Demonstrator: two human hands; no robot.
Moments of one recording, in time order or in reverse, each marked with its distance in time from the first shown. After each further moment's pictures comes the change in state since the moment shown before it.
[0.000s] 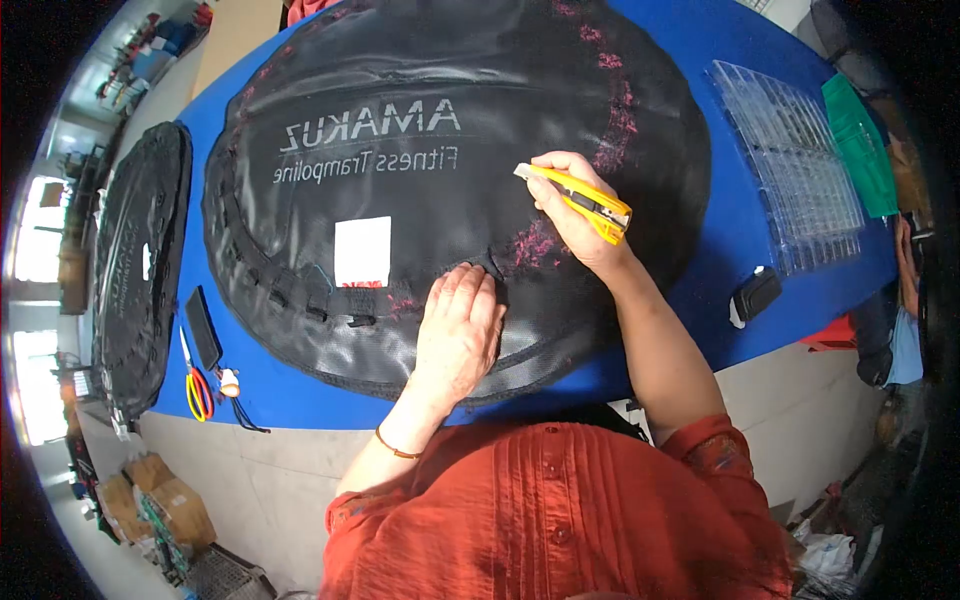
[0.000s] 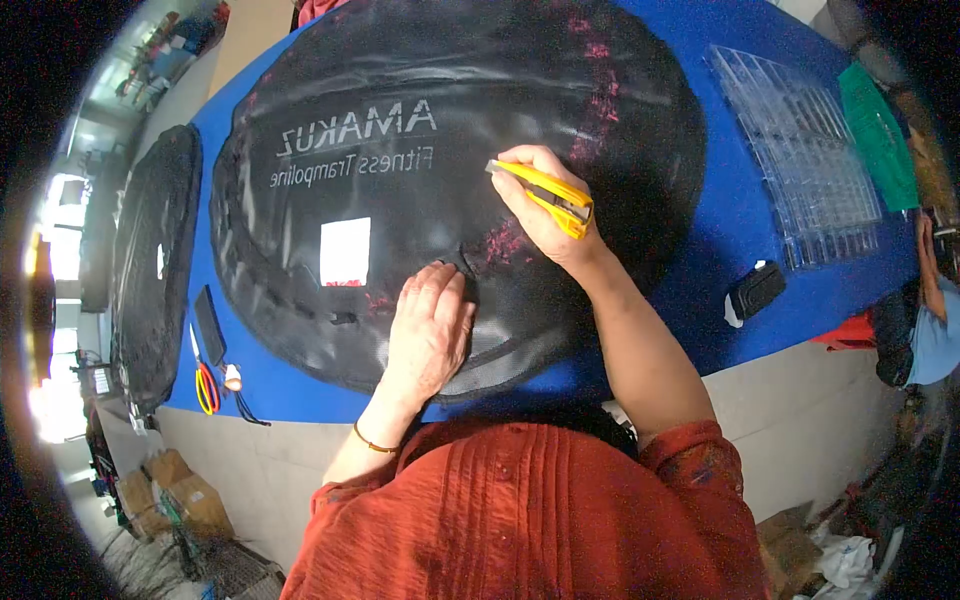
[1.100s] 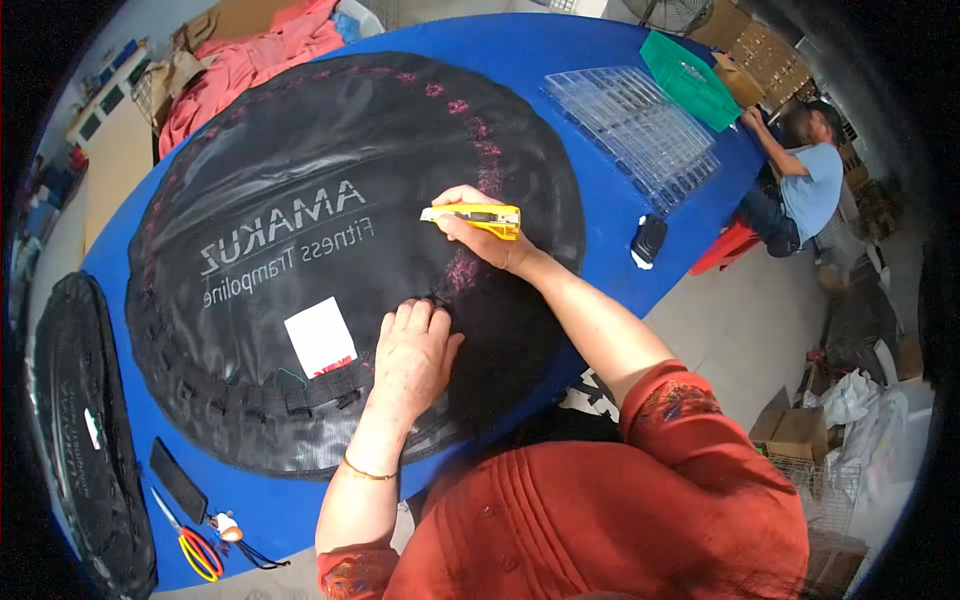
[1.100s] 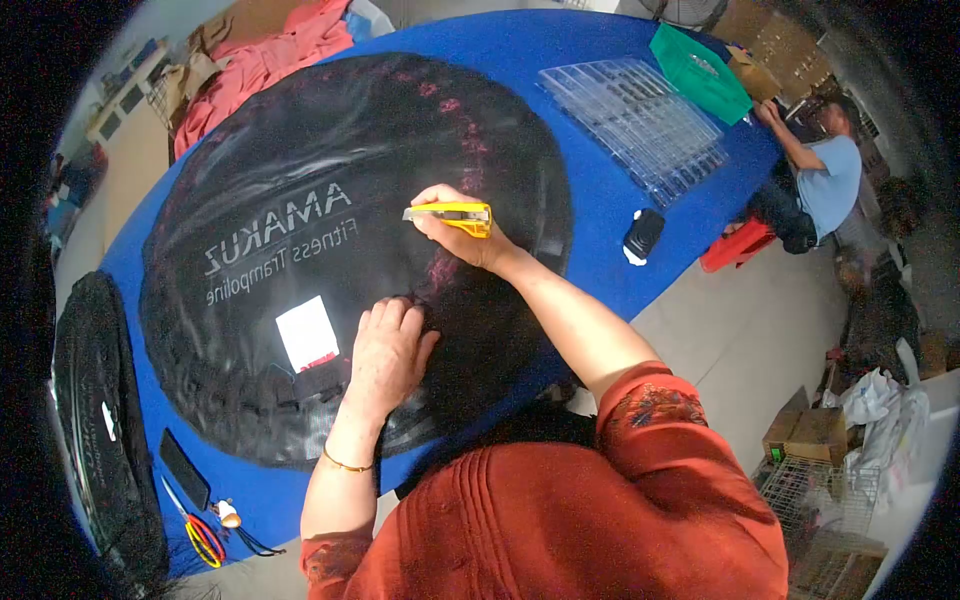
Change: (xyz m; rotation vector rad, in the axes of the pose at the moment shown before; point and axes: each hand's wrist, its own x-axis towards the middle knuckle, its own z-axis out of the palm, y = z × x) left_hand 0.022 -0.039 -0.021 -0.158 -0.122 0.325; right_hand 0.001 -0.021 0.000 -0.085 -0.011 0.040
